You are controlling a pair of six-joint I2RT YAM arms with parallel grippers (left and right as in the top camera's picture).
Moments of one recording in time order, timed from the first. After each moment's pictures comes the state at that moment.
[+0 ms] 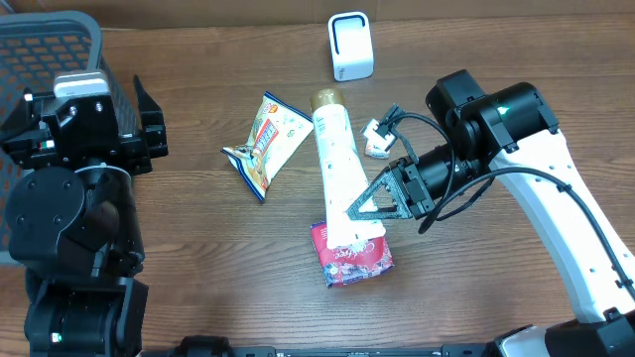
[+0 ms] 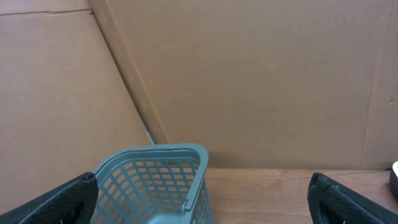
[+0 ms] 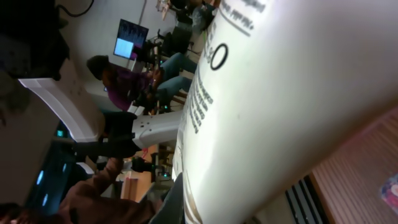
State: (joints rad) left arm -0.04 0.90 1.36 -0.50 -0.38 0.24; right arm 0.40 1.61 1.66 -1.65 -1.31 -0.46
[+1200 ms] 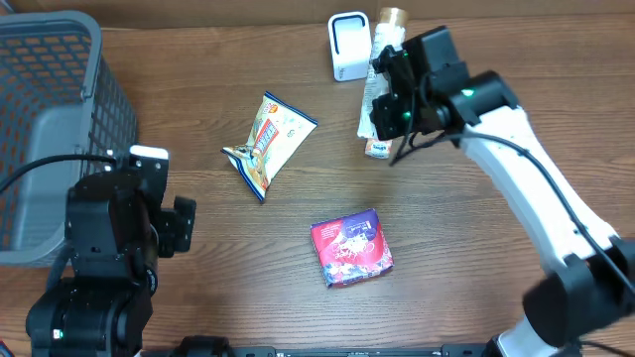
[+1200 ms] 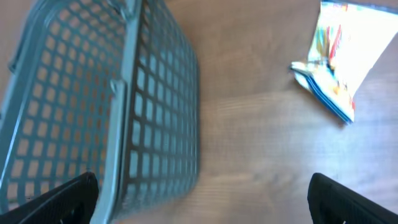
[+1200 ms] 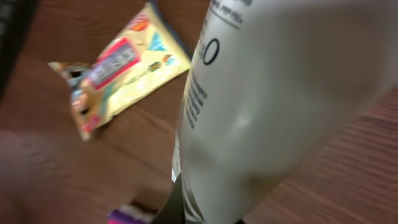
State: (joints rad) left arm -0.04 0.91 1.36 -1.25 -0.37 0.24; right arm 0.40 1.79 1.66 -0.89 -0.23 0.10
